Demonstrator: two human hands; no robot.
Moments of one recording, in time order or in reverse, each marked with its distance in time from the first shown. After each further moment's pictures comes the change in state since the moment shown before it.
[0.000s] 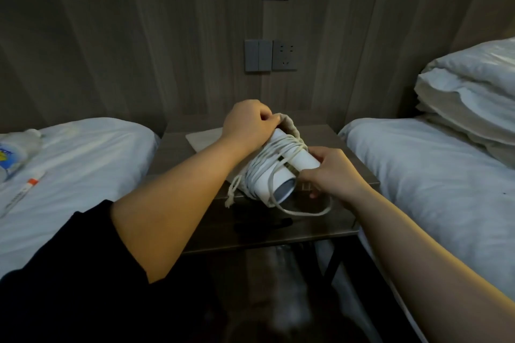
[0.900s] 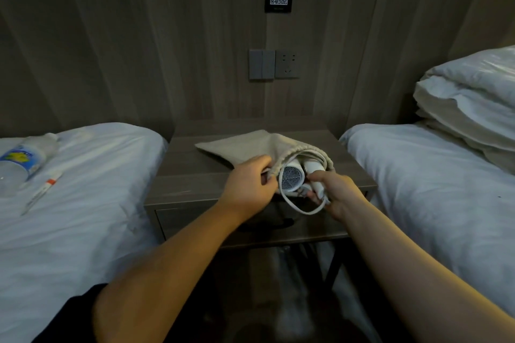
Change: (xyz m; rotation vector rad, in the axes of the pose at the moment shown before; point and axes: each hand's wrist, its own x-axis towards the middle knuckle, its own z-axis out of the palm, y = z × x) left_hand -0.094 -0.006 0.019 -0.117 -0.063 0.008; right_hand 0.006 0.026 0.012 0.816 0.223 0.514
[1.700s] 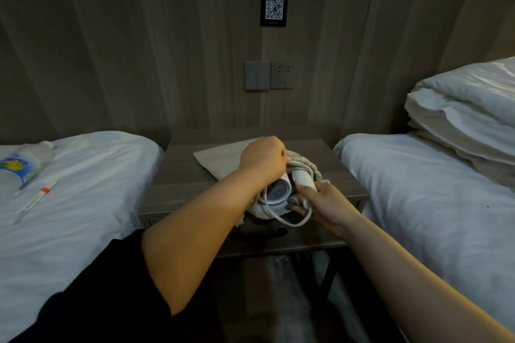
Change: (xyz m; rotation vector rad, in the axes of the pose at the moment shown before) left_hand 0.072 0.040 0.000 0.298 -0.143 -0.120; right_hand 0.000 0.010 -0.009 -0.272 -0.251 -0.151
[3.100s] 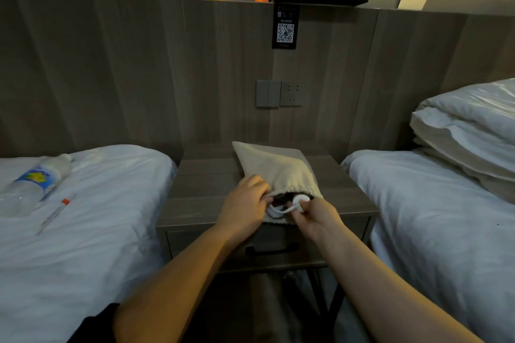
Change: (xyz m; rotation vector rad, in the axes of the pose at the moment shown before) left_hand -0.059 -0.075 0.016 -0.131 0.184 0.260; right_hand 0.005 -0.011 0.055 0.594 0.279 0.149
